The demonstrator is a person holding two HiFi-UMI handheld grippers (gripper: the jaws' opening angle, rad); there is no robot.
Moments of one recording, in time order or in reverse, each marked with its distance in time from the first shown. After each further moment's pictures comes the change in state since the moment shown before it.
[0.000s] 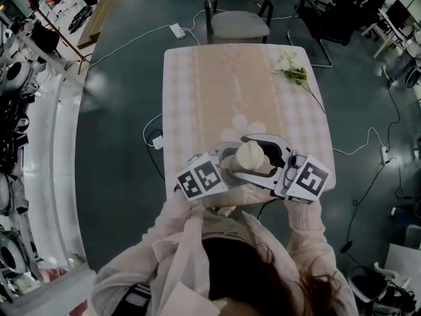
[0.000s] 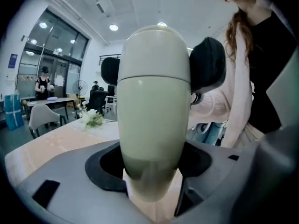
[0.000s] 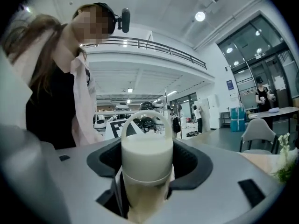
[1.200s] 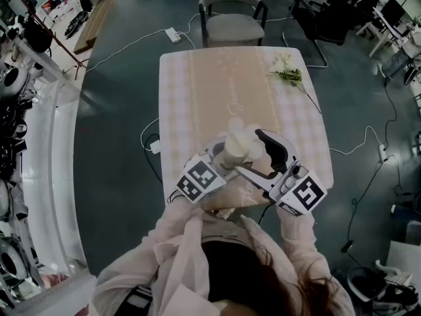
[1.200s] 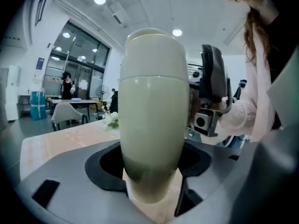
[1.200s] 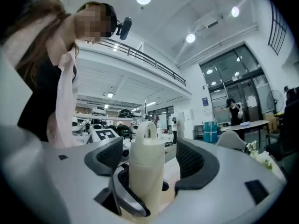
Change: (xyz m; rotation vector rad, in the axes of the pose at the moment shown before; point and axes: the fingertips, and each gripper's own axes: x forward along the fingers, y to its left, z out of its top) left arm -0.008 0.042 0.005 -0.118 -0.096 0.243; right arm -0.026 -0.025 0.012 -0.044 -0.110 -0.320
